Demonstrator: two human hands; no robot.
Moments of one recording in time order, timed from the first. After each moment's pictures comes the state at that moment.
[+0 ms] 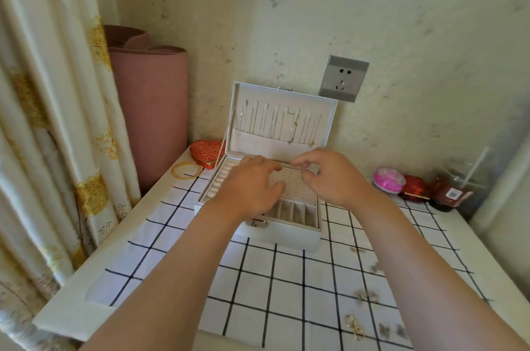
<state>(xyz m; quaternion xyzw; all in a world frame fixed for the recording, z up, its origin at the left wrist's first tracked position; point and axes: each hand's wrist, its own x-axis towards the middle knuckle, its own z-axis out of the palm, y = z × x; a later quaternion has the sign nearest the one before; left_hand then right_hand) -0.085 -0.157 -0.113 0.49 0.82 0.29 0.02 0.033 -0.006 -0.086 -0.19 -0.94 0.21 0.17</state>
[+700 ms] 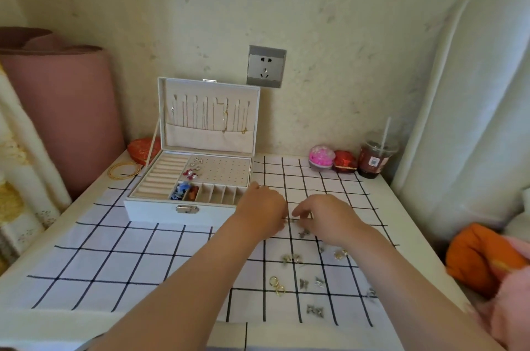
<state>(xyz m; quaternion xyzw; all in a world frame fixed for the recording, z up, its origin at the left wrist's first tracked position) 0.043 -0.074 -0.140 0.64 0.77 -0.03 -0.05 0.182 0.022 -0.138 -0.31 -0.94 0.11 0.01</state>
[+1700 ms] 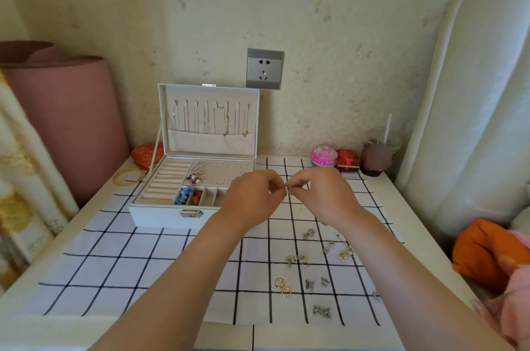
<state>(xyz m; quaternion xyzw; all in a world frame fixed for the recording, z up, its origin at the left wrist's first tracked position) 0.030 -0.091 -0.116 0.51 0.79 0.33 0.06 0.161 0.008 -0.104 -0.31 -0.90 0.22 0.20</state>
